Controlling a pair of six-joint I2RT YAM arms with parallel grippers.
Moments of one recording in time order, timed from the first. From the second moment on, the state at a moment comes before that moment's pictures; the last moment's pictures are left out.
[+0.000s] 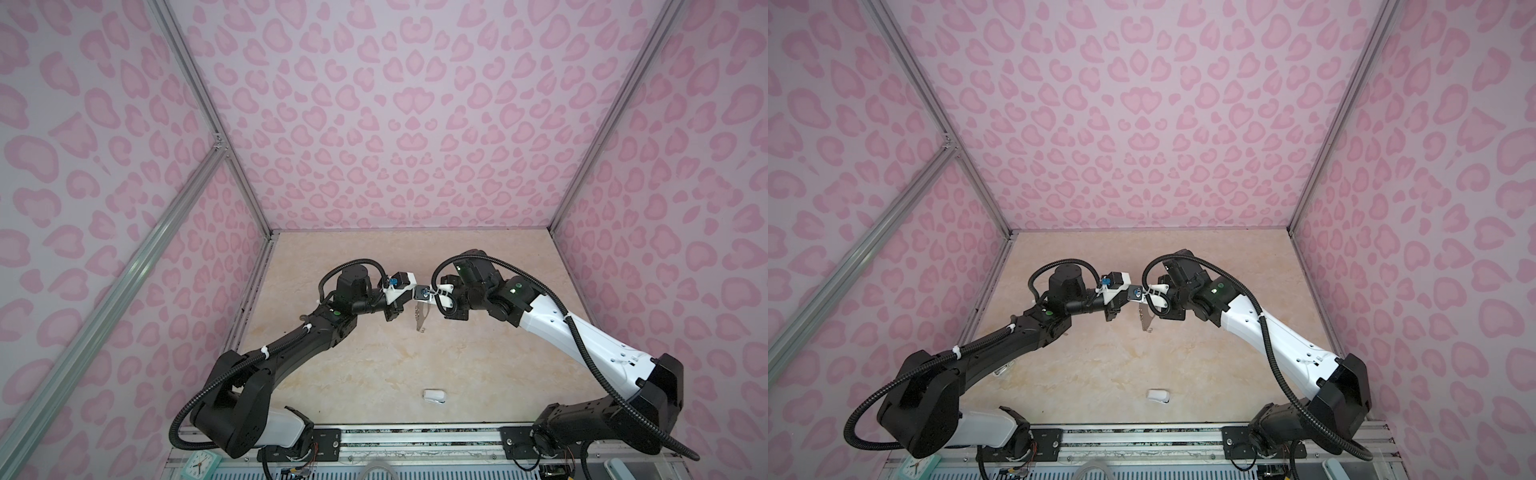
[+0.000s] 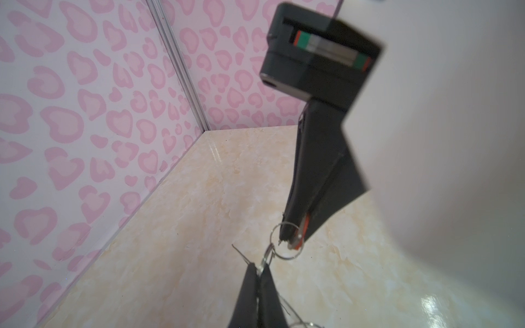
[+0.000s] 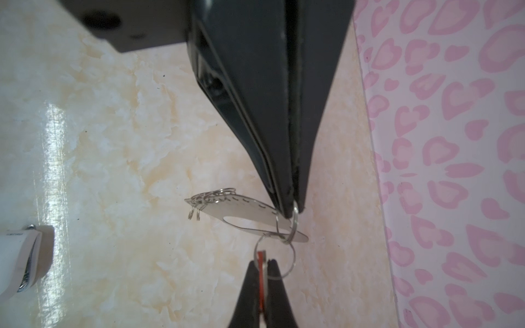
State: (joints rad) left arm -0.55 1.41 0.83 0.28 0.71 0.43; right arm 0.69 1.41 1.30 -0.71 -0.13 -0.86
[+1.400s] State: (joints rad) left arm -0.56 1.37 0.79 0.32 0.73 0.51; right arm 0.62 1.33 1.07 -0.48 -0.29 -0.65
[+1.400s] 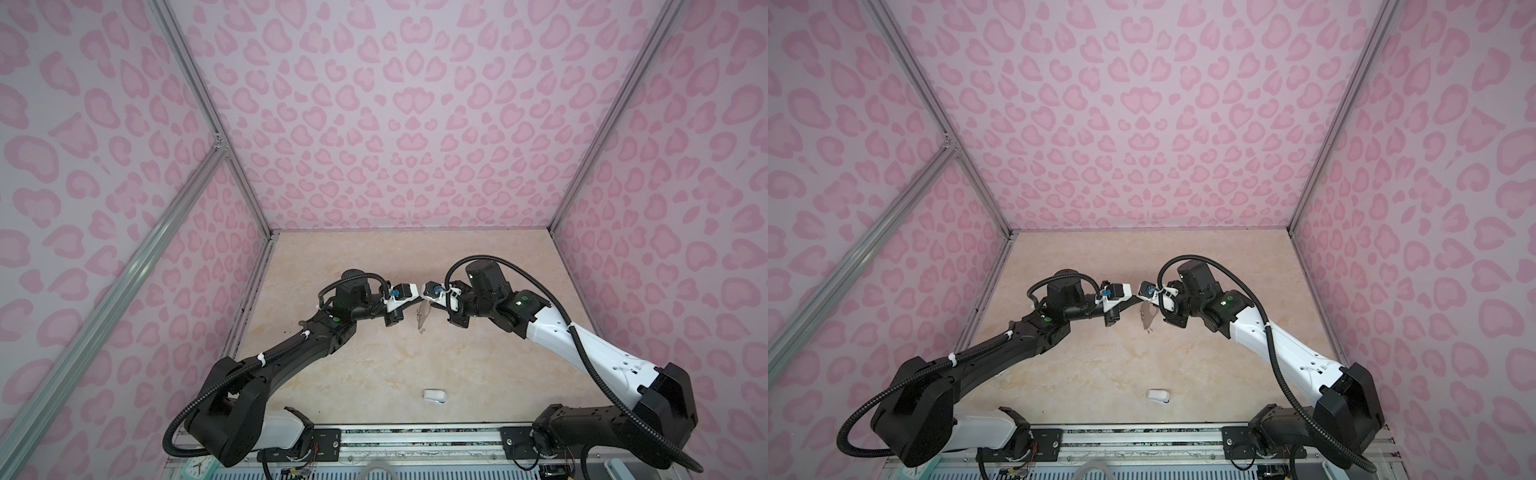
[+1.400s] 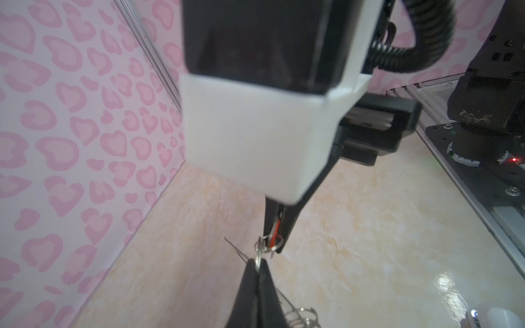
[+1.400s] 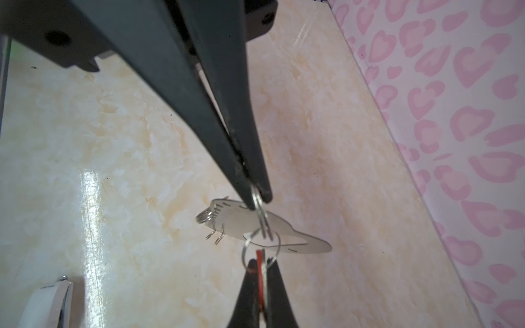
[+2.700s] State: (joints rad) left arm -0.56 1.38 0.79 0.35 0.70 0.50; right arm 0.63 1.33 1.12 -0.45 -0.29 -0.61
